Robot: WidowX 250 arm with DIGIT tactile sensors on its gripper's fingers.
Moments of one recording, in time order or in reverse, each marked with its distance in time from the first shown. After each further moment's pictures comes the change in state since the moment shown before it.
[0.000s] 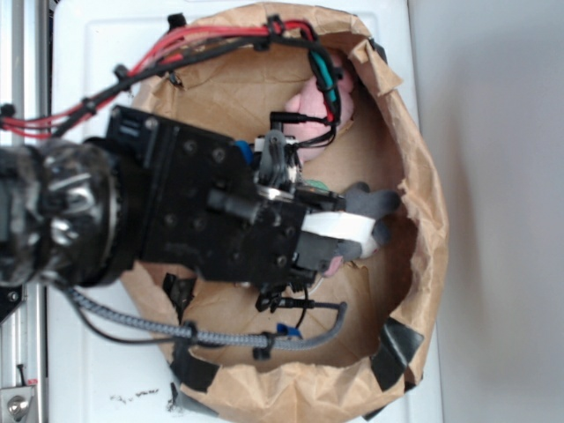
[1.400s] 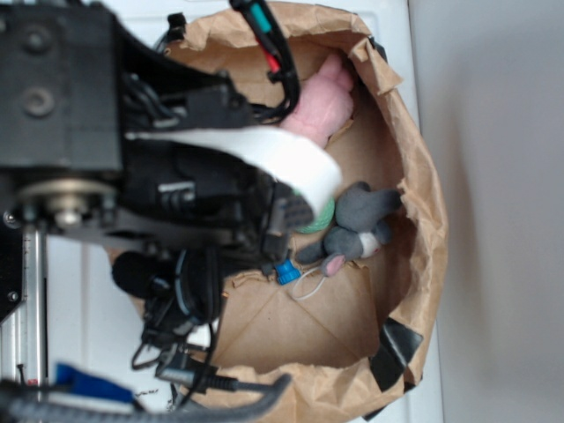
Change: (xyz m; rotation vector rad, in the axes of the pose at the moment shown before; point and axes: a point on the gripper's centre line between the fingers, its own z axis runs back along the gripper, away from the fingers) arm -0.004 0.000 0.135 -0.321 -0.100 -0.080
